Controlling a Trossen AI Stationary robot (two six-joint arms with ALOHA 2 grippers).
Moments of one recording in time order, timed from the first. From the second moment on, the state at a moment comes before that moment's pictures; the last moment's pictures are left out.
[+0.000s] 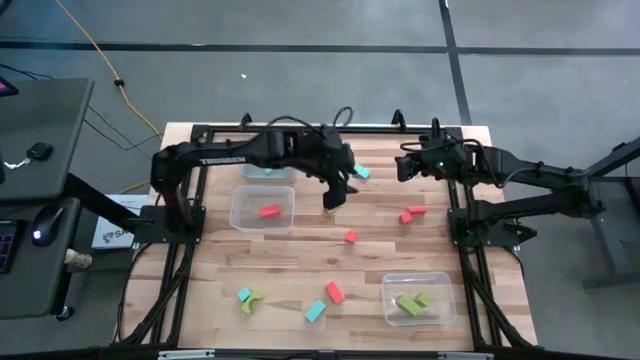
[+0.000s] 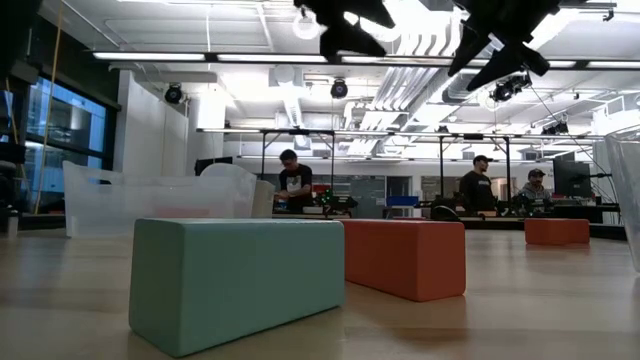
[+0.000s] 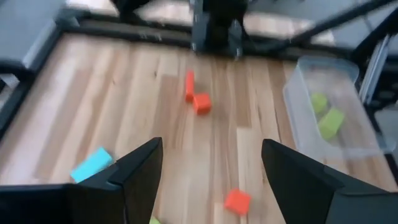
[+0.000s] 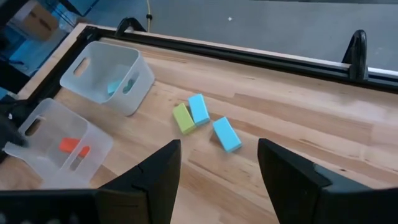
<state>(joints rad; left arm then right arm) 0.26 1.84 1.76 -0.60 0.15 -0.01 -0.22 0.93 0.97 -0.77 0.41 0.80</state>
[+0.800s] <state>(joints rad) 0.11 2.15 1.76 -0.62 0.20 0.29 -0.26 0.93 0.97 -0.78 0.36 0.76</state>
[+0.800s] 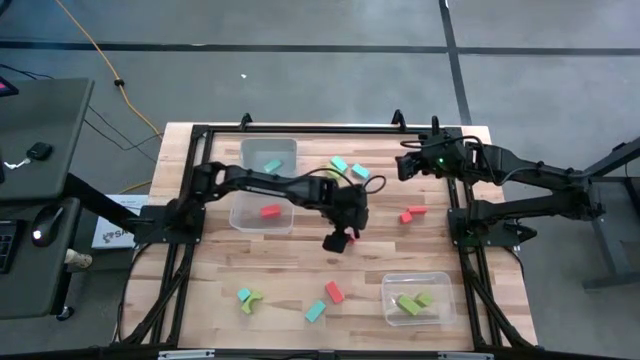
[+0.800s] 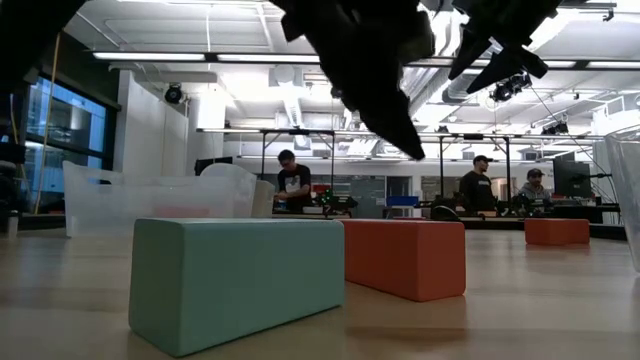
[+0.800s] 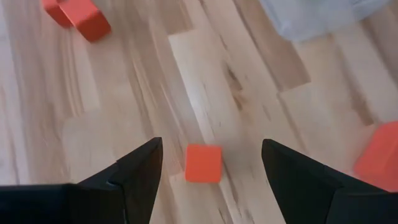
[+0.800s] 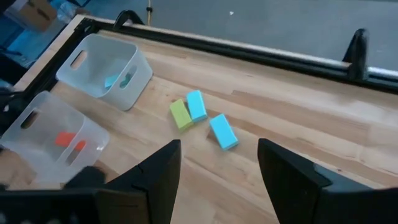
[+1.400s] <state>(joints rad) 0.11 2.20 1.76 -0.62 0.14 0.27 -0.26 0.93 0.97 -0.78 0.36 0.76</state>
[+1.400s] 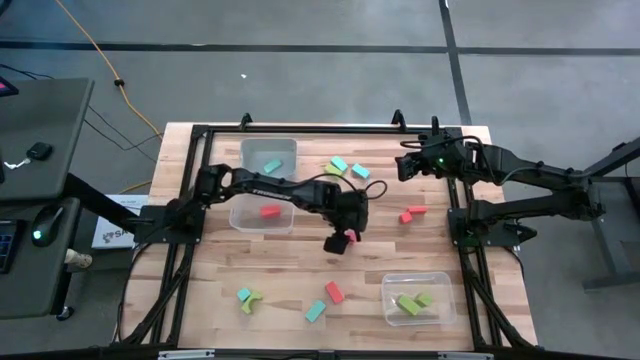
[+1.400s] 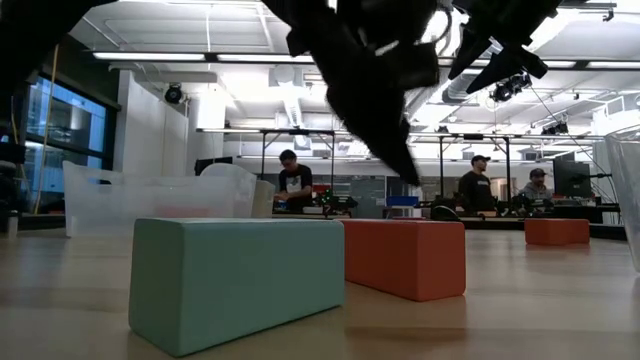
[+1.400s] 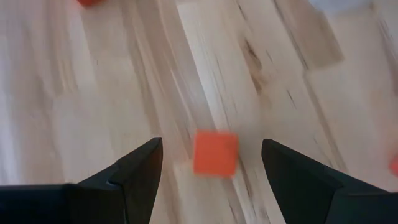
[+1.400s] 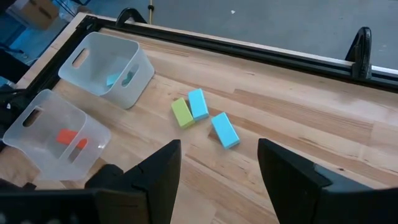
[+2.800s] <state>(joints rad) 0.10 2.31 1.76 -0.59 0.08 0.25 -0.25 0.93 0.97 -0.81 0.36 0.79</state>
